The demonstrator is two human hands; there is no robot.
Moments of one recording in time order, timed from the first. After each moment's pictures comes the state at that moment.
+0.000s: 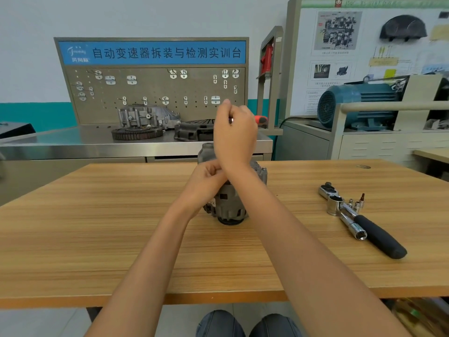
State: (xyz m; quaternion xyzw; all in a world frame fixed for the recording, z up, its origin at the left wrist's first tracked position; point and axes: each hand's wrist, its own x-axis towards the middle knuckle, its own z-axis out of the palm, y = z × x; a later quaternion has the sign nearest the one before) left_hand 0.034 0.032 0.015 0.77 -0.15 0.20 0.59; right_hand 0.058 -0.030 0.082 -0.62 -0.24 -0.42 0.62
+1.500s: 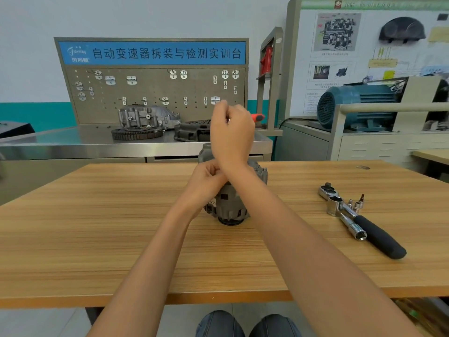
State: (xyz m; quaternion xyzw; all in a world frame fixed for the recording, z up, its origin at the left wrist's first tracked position) left_hand 0.036 0.032 0.016 0.78 -0.10 0.21 0.58; right_hand 0.061 -0.025 0.082 -0.61 -0.26 -0.43 0.61
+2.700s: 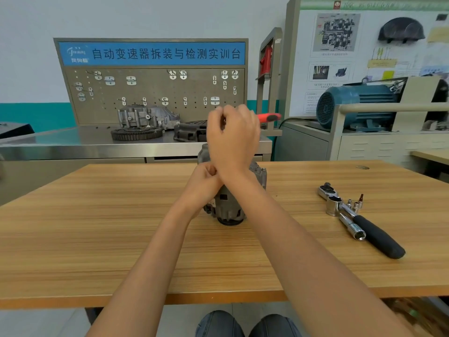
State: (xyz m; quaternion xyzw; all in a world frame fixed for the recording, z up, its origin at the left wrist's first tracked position) left_hand 0.035 0.032 0.016 0.78 -0.09 0.20 0.58; right_hand 0.060 -0.028 0.073 -0.64 -0.24 -0.51 0.53
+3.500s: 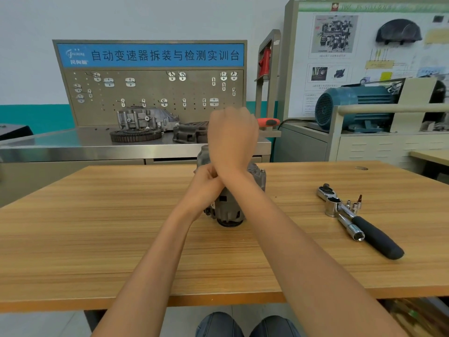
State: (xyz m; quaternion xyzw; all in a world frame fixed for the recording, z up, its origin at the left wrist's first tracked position) left_hand 0.037 0.029 0.015 0.79 -0.10 0.21 0.57; right_hand 0.056 -0.027 0.077 -0.65 -0.21 -0.48 0.55
